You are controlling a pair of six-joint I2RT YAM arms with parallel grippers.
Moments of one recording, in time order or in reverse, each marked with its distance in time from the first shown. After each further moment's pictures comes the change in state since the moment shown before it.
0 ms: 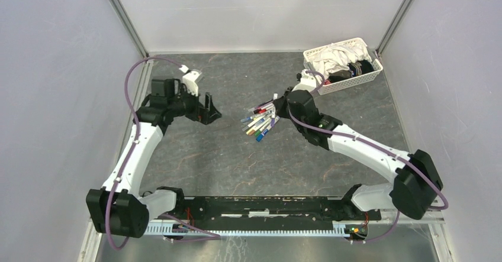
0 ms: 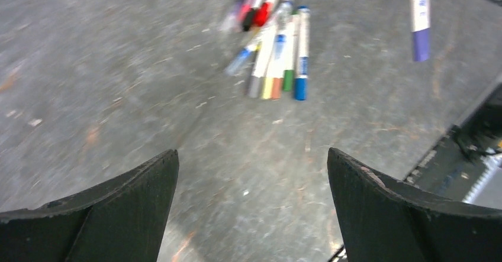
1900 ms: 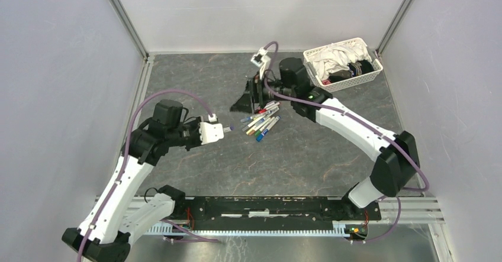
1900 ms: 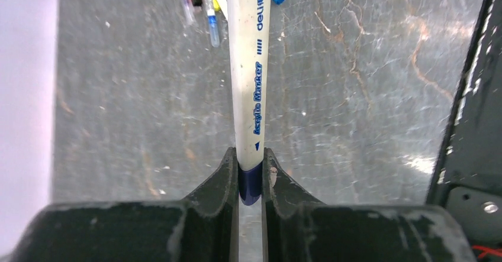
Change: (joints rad) left arm -0.324 -0.278 0.012 -0.391 -0.129 0.836; right arm -0.051 0.198 0.400 0.026 -1.087 -0.233
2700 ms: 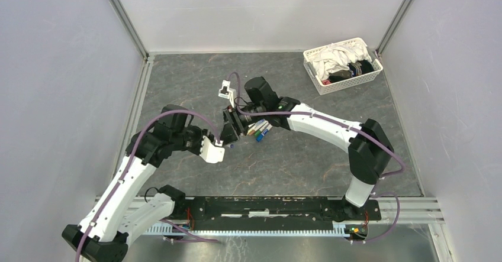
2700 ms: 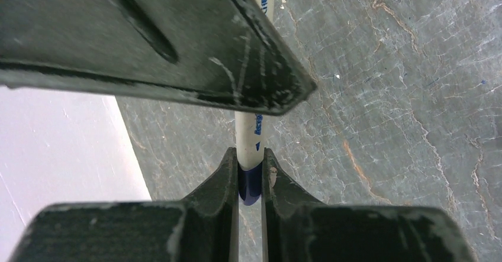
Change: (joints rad) left arm -0.042 -0.029 -0.063 -0.030 -0.056 0.493; right arm 0.181 0.198 0.045 -0.124 -0.232 -0.013
